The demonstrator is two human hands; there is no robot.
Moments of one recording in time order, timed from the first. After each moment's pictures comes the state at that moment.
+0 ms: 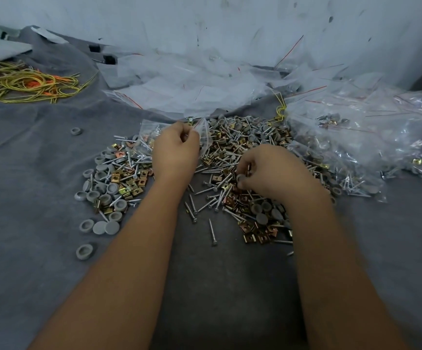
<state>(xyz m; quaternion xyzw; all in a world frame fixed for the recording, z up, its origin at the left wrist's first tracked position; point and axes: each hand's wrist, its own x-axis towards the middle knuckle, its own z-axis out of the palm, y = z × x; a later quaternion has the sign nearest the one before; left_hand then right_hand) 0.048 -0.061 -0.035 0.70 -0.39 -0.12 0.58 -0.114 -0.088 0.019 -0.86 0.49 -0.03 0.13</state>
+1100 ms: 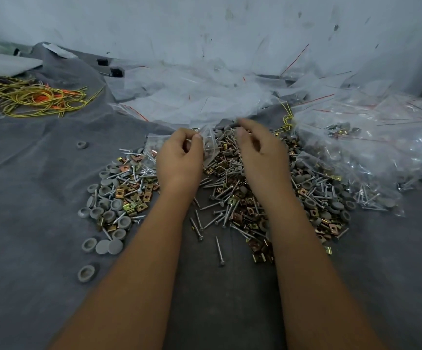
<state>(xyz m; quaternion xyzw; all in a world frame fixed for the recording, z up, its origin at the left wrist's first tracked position) 0.051 -0.069 -0.039 0.64 -0.37 -0.12 0.66 -0.079 -0.105 -0.007 -0.74 0.40 -0.45 0.28</state>
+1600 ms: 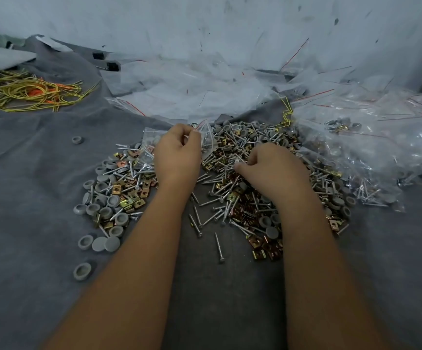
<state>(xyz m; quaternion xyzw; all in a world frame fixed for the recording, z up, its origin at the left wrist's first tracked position) 0.053 -0.073 -0.038 0.66 -0.34 -0.14 0.66 -0.097 -0.111 -0.001 -0.83 0.54 -0.13 0.08</state>
